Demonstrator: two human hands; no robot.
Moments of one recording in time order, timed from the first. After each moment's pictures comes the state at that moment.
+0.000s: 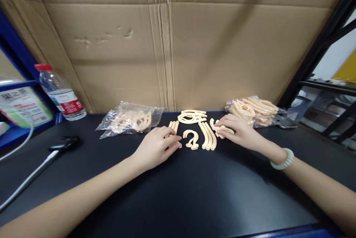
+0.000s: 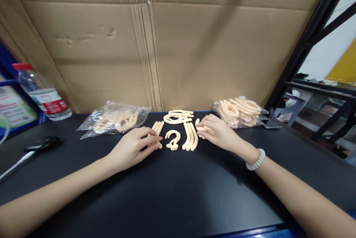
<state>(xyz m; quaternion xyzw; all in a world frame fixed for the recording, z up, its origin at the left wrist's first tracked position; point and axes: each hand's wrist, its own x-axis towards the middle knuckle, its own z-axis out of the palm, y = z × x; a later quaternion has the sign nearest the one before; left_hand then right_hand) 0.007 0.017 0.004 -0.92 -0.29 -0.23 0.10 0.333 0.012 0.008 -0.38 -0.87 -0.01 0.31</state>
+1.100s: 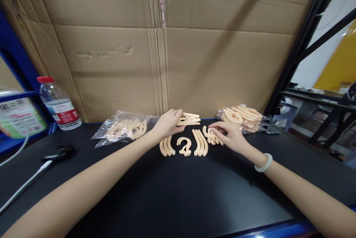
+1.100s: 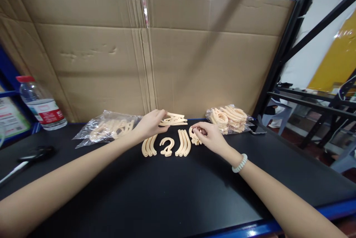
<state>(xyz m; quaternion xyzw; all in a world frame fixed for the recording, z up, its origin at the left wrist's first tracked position) 0.068 0.085 0.043 -0.90 -0.34 -0.24 0.14 0.322 0.008 0.011 -0.45 -0.78 0.05 0.42</state>
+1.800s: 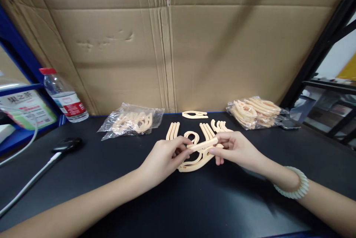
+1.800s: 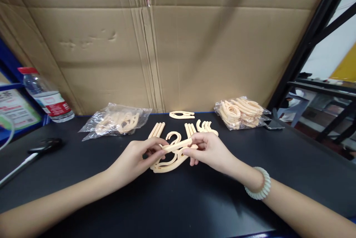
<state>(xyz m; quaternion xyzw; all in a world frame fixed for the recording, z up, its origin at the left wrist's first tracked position) 0.037 -0.021 0.020 -0.86 -0.33 -0.31 -0.22 0.272 -0.039 0.015 -0.43 -0.67 0.47 0.39</state>
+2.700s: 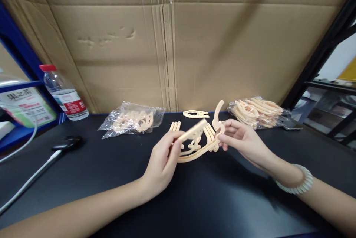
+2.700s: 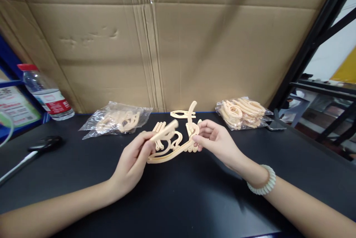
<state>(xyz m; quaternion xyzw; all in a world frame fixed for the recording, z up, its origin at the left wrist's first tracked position) 0.037 -0.032 0.004 -0.78 -0.32 -0.49 -0.23 0.279 -0.031 0.018 -0.38 -0.61 0.47 0.51</state>
